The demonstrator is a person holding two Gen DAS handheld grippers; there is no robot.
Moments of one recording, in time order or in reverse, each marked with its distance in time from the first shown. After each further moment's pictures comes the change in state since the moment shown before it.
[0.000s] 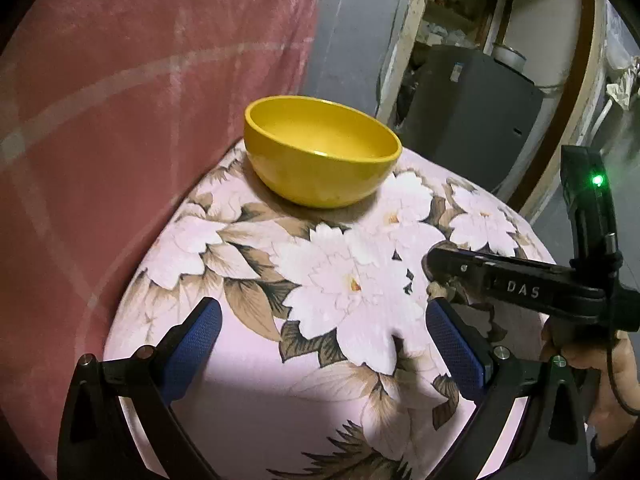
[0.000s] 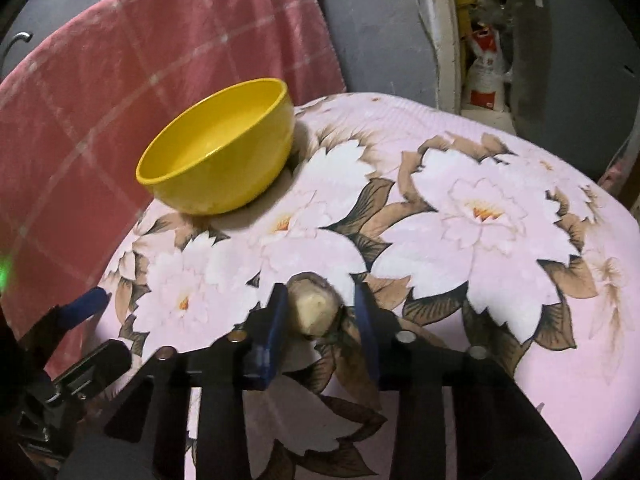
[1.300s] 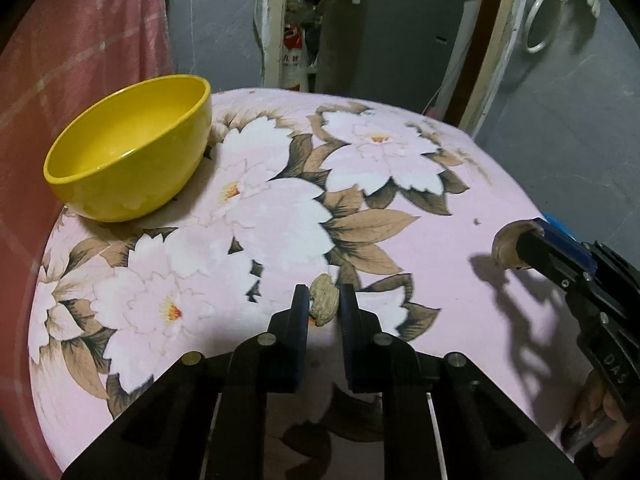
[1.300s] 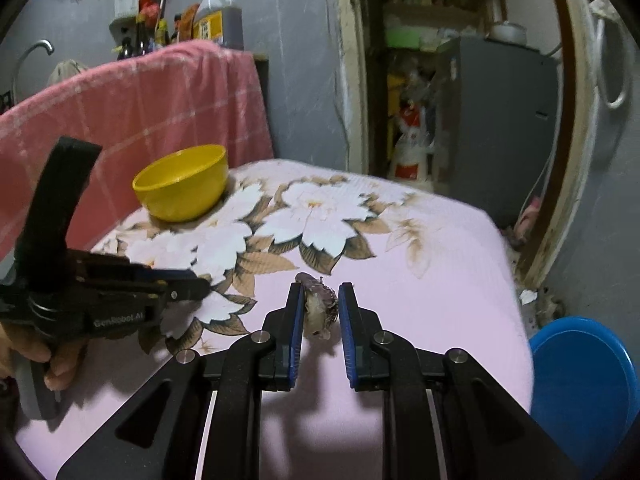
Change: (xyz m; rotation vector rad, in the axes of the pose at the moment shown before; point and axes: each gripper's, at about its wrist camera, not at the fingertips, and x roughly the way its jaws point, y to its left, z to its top) left arm 0.054 -0.098 0.011 0.307 0.195 -0.143; right arm -0.112 -0.027 -0.091 -0.016 -0.356 -0.267
